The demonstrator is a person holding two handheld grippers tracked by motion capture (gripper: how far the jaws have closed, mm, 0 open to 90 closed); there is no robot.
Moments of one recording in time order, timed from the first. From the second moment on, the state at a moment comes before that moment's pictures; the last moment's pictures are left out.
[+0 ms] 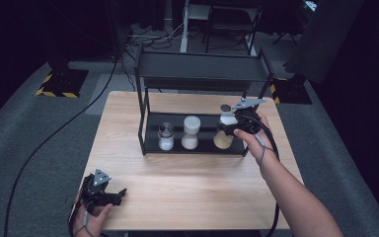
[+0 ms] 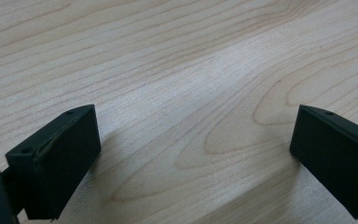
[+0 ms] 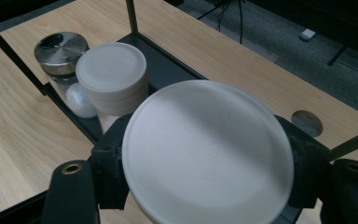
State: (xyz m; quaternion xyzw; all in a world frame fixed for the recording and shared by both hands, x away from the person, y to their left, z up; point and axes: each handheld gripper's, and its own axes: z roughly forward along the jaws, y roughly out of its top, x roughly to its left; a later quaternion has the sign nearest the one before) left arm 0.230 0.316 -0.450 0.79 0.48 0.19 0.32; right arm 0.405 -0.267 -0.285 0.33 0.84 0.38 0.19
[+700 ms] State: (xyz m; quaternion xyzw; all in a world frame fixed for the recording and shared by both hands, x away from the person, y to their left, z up) left arm 0.230 0.317 -0.450 0.79 0.48 0.19 0.33; right arm 0.430 -0.246 -0.323 0.36 0.84 0.37 0.18
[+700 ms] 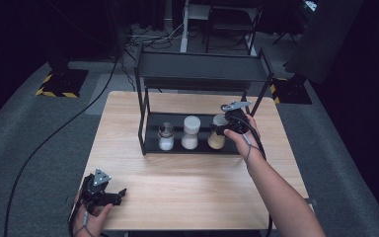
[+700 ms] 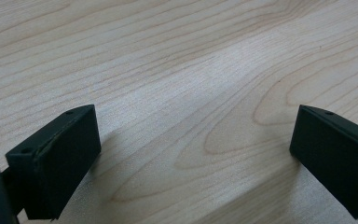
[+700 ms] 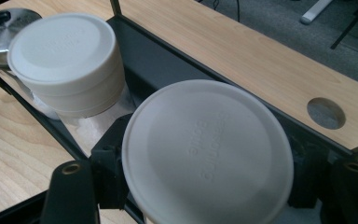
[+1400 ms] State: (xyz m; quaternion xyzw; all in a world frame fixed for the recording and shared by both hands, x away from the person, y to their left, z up) left arm 0.230 0.317 -0.450 0.79 0.48 0.19 0.33; right arm 0.439 -0.246 -0.336 0.37 0.84 0.37 0.17
